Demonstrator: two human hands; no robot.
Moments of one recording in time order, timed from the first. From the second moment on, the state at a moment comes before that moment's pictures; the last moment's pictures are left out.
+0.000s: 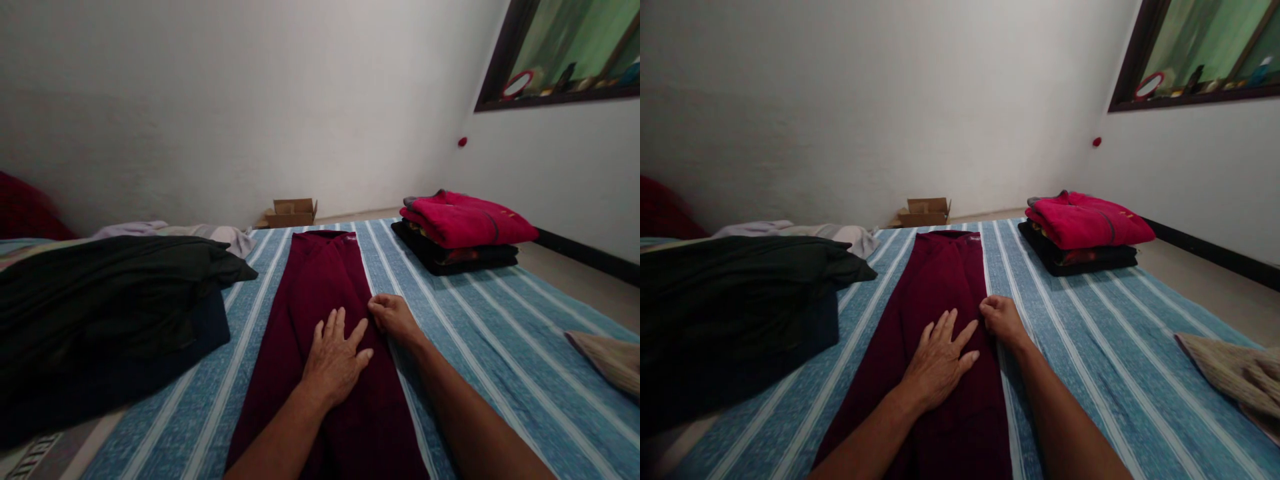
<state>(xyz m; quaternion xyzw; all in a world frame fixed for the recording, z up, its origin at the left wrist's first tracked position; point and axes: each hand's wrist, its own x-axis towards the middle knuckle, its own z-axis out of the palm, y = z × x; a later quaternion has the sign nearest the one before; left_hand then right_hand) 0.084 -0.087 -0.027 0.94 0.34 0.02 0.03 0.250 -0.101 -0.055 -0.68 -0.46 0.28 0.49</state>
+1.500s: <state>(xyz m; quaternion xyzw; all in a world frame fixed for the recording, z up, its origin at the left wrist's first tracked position) 0.081 -0.083 -0.035 0.94 0.34 0.04 0.05 0.241 -0.104 -0.046 -0.72 -0.55 0.15 0.38</state>
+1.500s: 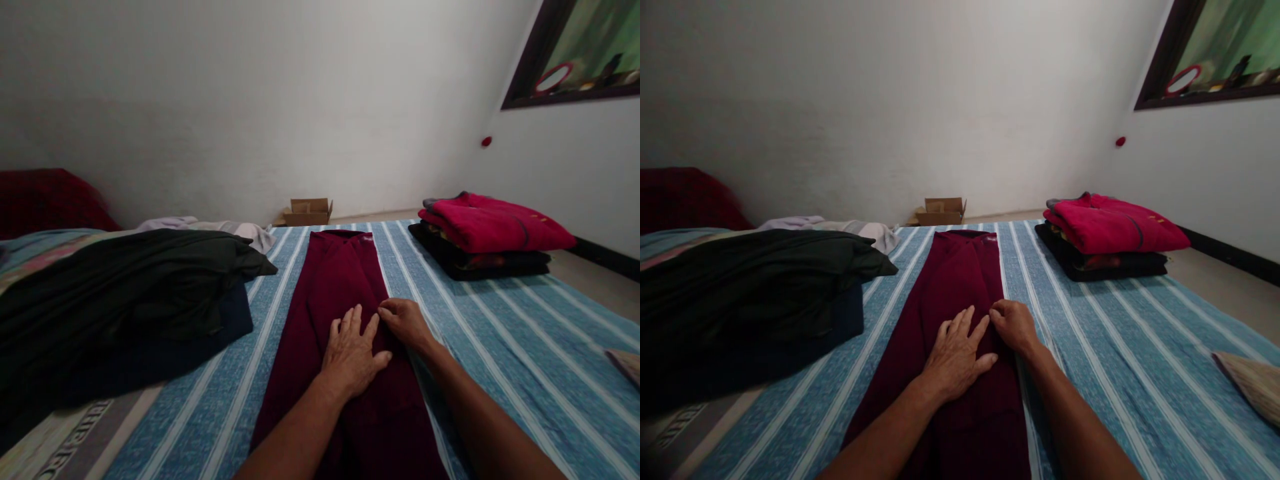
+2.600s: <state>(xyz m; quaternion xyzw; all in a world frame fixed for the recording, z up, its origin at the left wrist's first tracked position) 0.082 -0.084 -0.038 0.94 0.34 0.05 0.06 0.261 -0.108 -0.039 -0.67 -0.52 0.35 0.40</state>
